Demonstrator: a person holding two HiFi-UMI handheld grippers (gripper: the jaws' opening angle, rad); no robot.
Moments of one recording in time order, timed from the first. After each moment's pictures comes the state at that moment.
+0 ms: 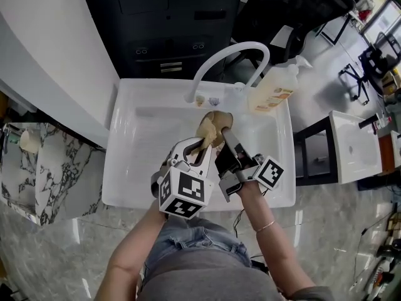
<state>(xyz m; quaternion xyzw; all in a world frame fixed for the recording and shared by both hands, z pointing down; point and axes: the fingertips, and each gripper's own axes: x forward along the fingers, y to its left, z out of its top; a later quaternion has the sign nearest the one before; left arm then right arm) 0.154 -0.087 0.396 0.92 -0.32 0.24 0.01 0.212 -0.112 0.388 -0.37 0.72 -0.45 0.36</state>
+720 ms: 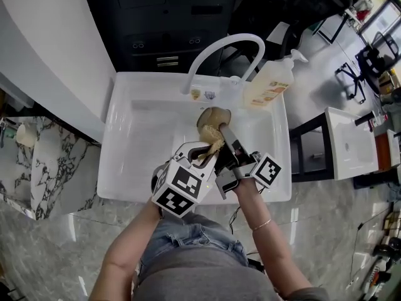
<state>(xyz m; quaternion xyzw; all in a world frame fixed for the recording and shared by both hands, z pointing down) 0.181 -0.042 0.402 0.95 -0.21 0.23 0.07 0.215 -0.098 0.386 -0.38 0.71 -0.45 0.37</state>
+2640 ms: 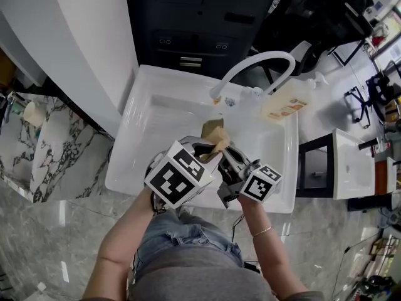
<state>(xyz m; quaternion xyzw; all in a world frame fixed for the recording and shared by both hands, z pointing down) 0.130 -0.054 0.378 0.93 -0.18 0.27 0.15 0.132 -0.083 0.405 -0.38 0.86 -0.33 0.11</state>
